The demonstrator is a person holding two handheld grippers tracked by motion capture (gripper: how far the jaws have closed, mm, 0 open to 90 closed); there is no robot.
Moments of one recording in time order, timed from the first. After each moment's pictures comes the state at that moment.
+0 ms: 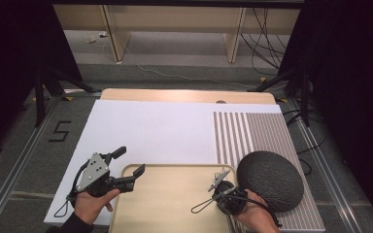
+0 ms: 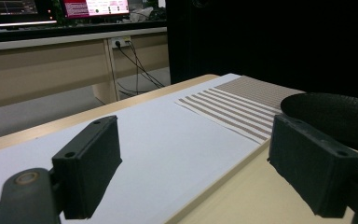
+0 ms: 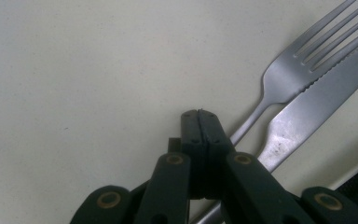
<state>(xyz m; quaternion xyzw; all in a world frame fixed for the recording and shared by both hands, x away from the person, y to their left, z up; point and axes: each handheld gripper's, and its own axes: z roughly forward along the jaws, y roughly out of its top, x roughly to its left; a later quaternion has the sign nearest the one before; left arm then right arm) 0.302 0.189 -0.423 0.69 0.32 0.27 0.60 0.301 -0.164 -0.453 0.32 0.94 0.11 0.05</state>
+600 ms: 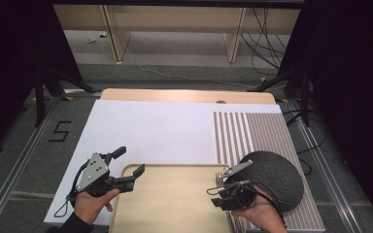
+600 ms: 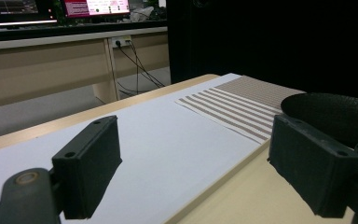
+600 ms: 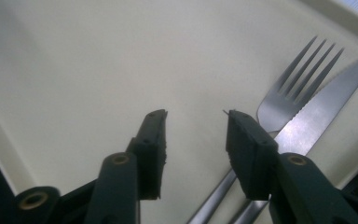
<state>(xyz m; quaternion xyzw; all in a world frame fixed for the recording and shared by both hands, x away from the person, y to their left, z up) 0.302 0.189 -0.423 0.69 0.32 0.27 0.60 0.306 -0.187 -0.430 0.39 0.89 0.26 0.00</state>
